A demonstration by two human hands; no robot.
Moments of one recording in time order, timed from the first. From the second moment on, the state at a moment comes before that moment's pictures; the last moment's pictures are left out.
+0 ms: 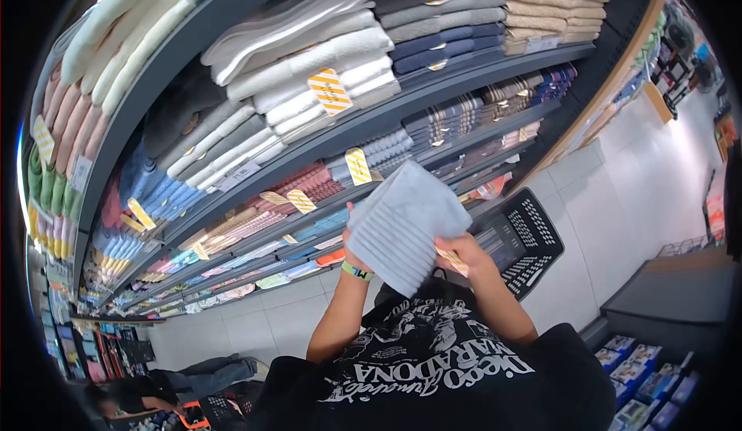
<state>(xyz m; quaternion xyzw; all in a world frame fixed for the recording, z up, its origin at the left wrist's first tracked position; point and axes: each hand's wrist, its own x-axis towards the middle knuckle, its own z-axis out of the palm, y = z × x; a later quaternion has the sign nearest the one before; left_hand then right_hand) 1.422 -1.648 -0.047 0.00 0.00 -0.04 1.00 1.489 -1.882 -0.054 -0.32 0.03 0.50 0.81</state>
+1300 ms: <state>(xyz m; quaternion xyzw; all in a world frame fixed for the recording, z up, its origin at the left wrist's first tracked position) 1.397 -1.670 0.058 0.77 -0.01 0.09 0.63 1.458 -1.806 0.075 -0.64 -0.16 0.14 0.74</state>
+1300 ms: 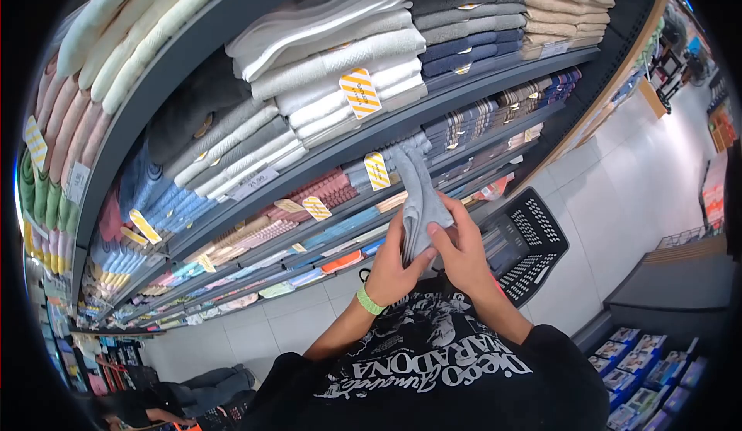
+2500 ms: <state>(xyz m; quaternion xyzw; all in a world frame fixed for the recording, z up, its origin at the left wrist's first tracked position) 1.403 -1.685 0.065 0.71 0.04 0.07 0.70 1.484 -1.823 0.096 -0.50 -0.24 0.17 0.81</state>
